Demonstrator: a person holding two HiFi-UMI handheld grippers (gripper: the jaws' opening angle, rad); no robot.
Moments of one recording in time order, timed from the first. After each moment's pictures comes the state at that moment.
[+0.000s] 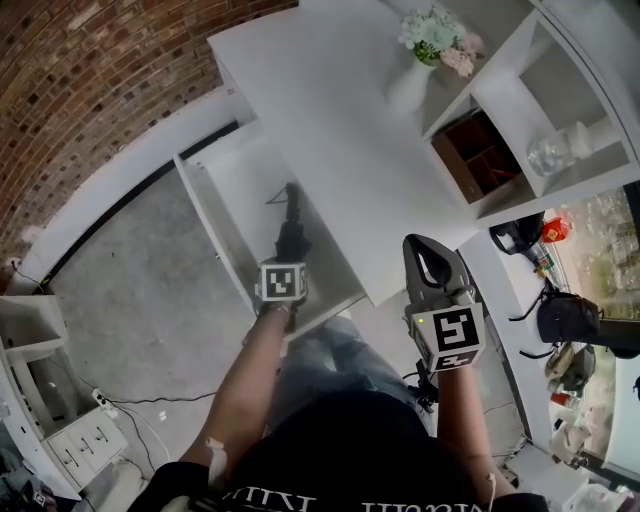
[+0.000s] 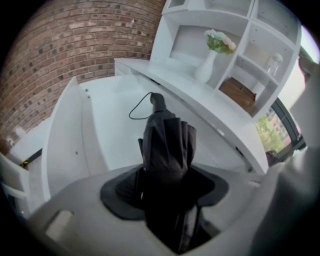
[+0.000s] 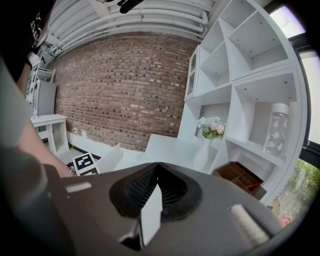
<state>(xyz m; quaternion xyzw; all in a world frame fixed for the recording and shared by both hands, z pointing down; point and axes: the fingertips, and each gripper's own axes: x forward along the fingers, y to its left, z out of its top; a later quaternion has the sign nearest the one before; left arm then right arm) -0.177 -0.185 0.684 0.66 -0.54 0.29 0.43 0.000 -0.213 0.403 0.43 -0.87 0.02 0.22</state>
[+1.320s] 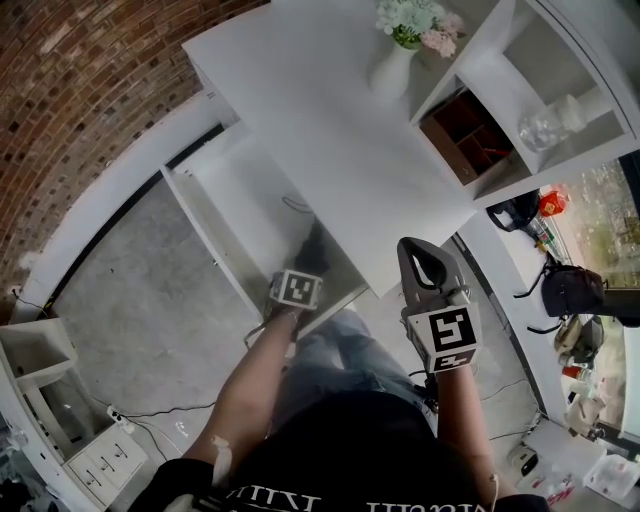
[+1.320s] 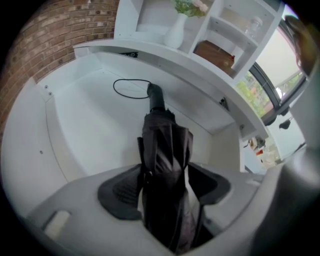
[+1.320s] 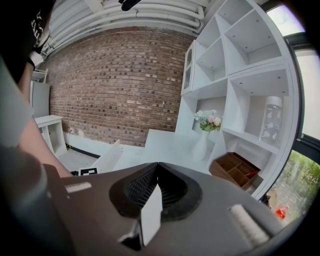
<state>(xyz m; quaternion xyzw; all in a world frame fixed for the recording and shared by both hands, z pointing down) -0.116 -0.155 0.727 0.73 -0.40 0.38 0.41 0.003 -0.198 0.420 0.45 -0.86 0.05 0.24</state>
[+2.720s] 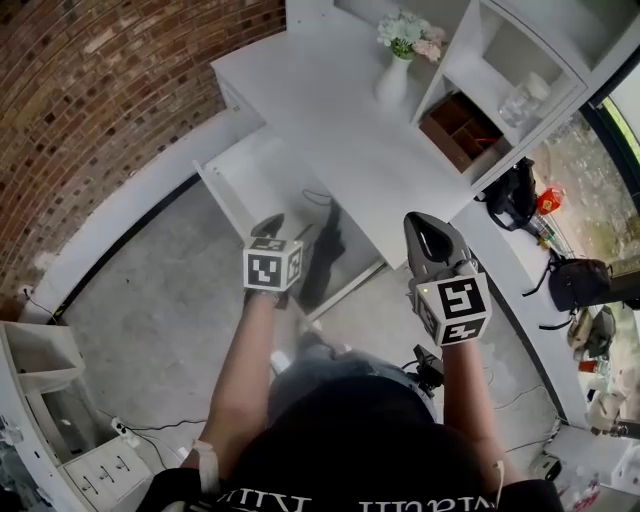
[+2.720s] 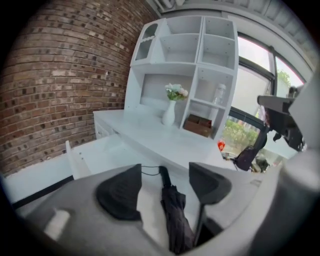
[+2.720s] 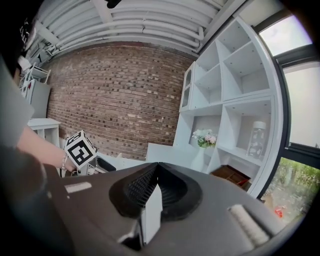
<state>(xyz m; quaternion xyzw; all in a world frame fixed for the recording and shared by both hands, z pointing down) -0.190 -0.176 0.525 0.82 -0.49 0.19 0.24 -0.022 -0.129 0.366 0.48 -0.86 0.01 0.17</state>
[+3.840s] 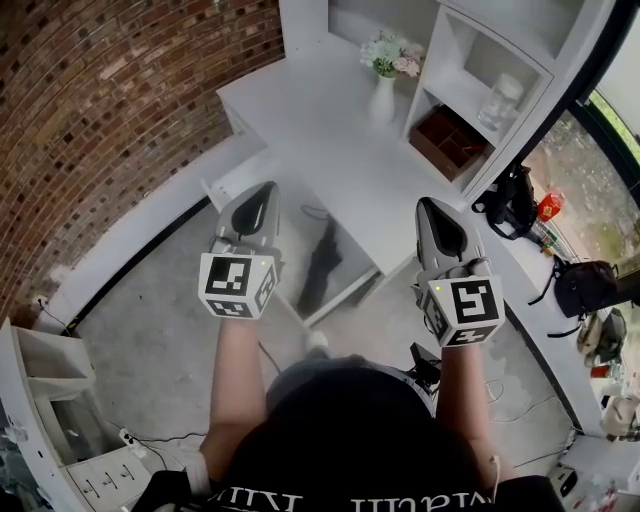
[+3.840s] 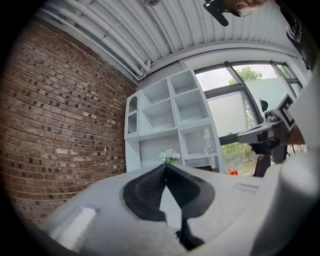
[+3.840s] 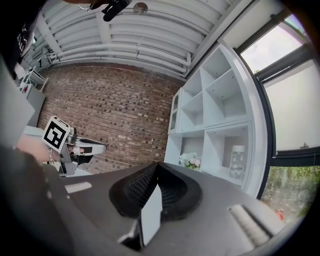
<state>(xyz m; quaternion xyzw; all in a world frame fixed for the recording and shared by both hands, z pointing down) -0.185 -0.141 0.293 0.84 -0.54 0.02 -0.06 0.023 -0.107 0.280 0.53 -0.85 -0.04 0.06</state>
